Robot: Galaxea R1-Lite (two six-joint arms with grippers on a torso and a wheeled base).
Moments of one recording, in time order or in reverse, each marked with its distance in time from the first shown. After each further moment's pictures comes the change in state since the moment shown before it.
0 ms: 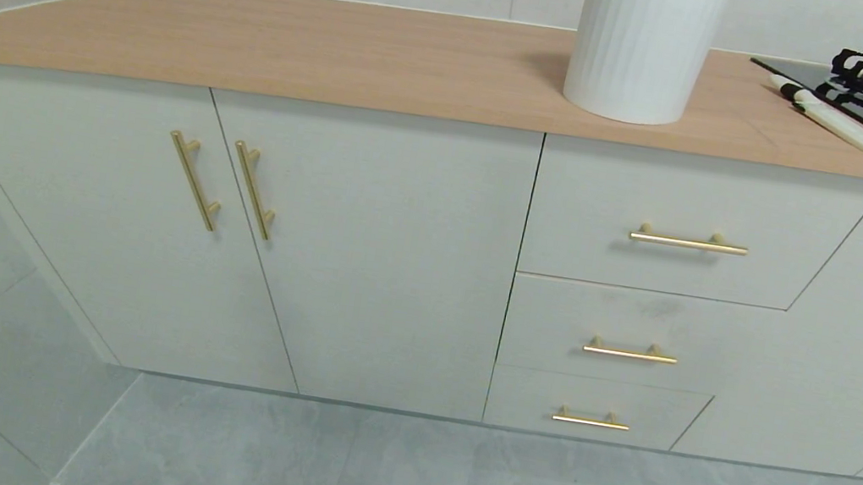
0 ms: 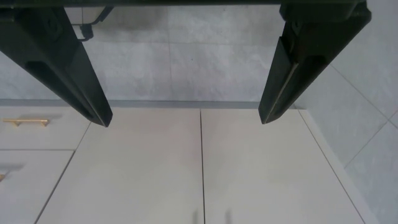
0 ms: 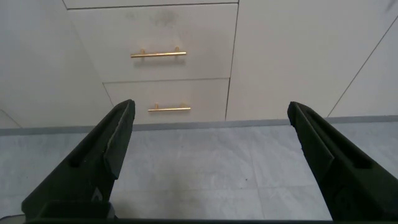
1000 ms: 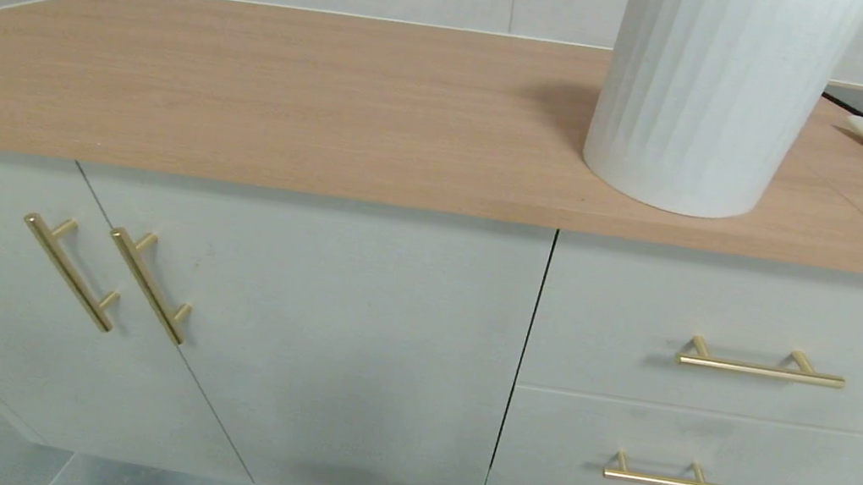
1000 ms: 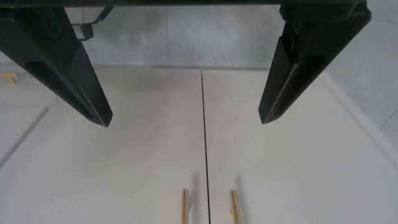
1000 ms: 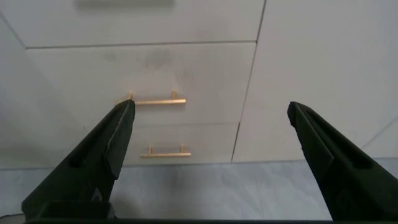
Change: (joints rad) left arm 0.000 0.000 0.000 0.000 0.000 0.000; right arm 0.000 0.000 0.000 0.002 0.000 -0.005
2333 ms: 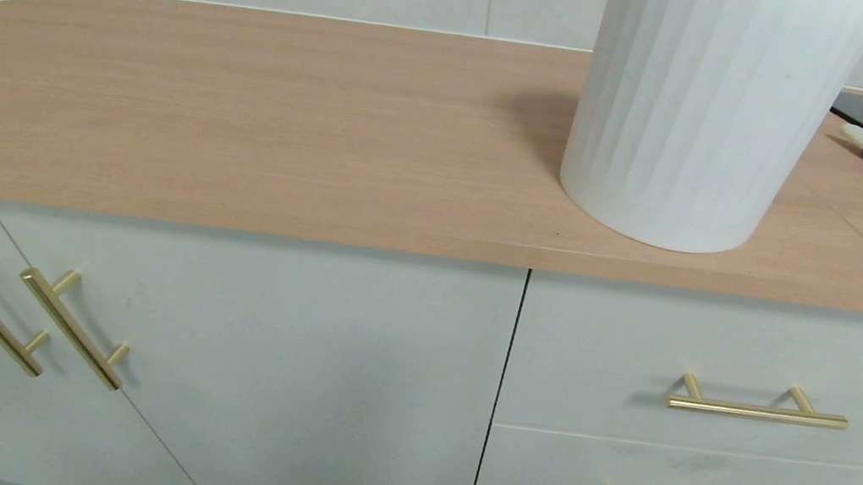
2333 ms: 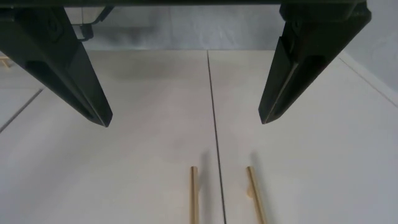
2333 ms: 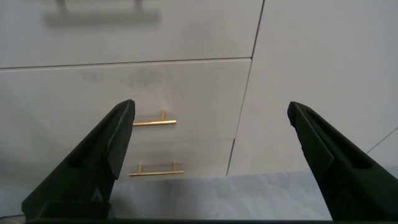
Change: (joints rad) left arm -0.001 0.000 0.000 0.000 0.000 0.000; right arm 0.000 0.001 0.000 0.000 0.000 0.002
